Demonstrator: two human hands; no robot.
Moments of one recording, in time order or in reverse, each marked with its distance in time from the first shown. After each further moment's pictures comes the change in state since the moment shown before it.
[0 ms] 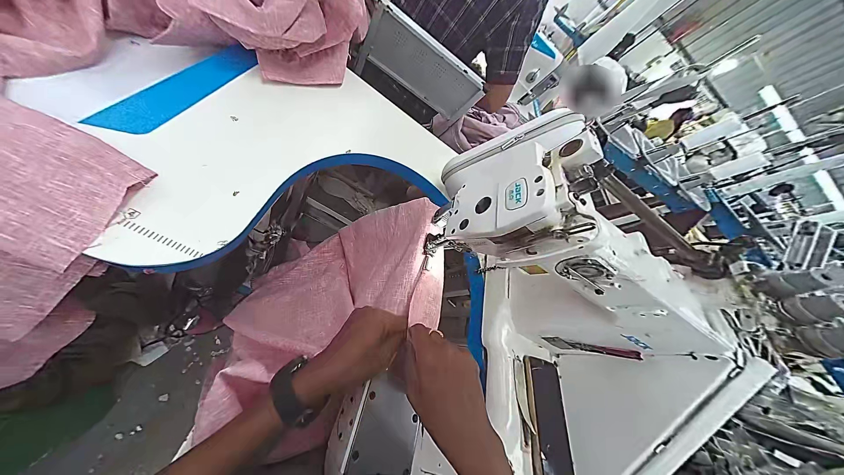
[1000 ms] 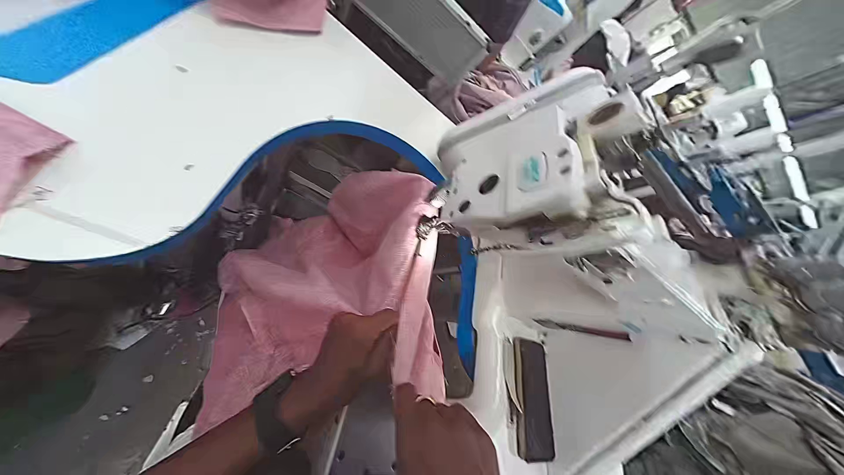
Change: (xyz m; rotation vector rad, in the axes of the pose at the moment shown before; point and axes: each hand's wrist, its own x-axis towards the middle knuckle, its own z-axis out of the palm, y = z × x) left_hand -0.006 -0.021 0.043 0.096 0.509 0.205; right_hand -0.042 -0.030 -0.040 -0.183 -0.237 -0.035
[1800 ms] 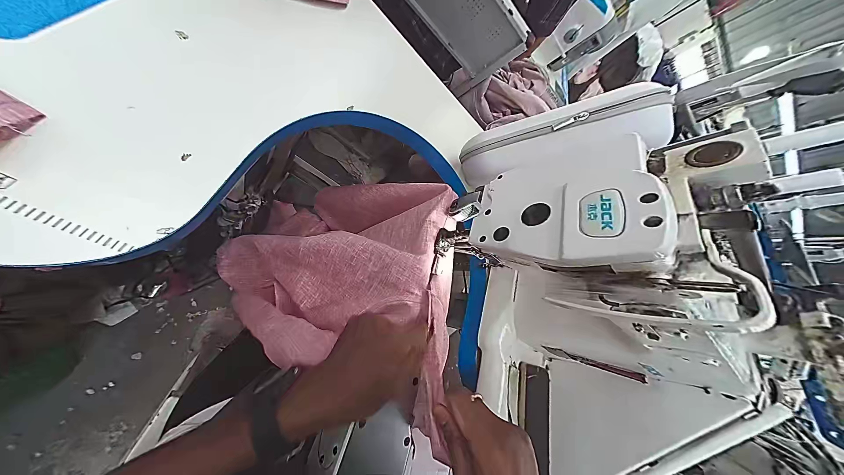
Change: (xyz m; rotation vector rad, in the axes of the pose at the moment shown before) left_hand 0.035 0.012 -0.016 -0.022 -0.281 -0.042; right_hand 0.015 0.059 0.020 0.340 0.073 -0.013
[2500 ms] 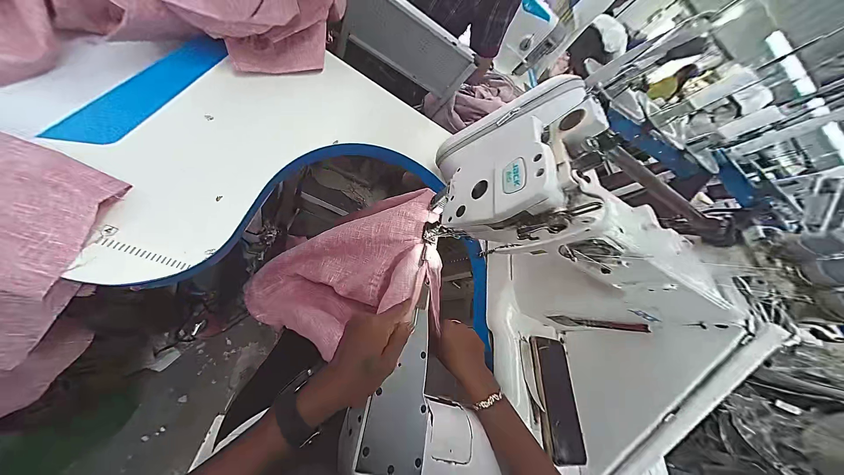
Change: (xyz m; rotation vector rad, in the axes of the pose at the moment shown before) left_hand -0.022 0.003 0.000 -0.102 0.023 -0.153; right_hand 0.059 0.076 0.086 -0.070 -0.603 0.636
